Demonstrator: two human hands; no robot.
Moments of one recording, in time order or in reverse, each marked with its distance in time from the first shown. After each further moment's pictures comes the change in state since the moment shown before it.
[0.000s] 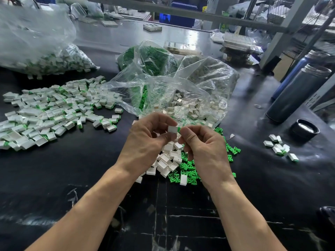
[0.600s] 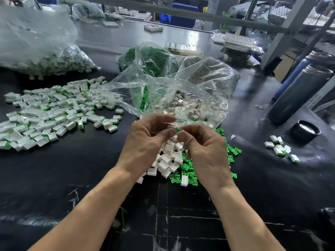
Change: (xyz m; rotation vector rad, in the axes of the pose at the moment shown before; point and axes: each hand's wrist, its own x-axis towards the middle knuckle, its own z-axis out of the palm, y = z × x) left_hand -0.001 0.000 -0.001 -0.106 0.020 -0.025; right_hand -0.003 -0.001 0.001 -0.091 -0.037 -0.115
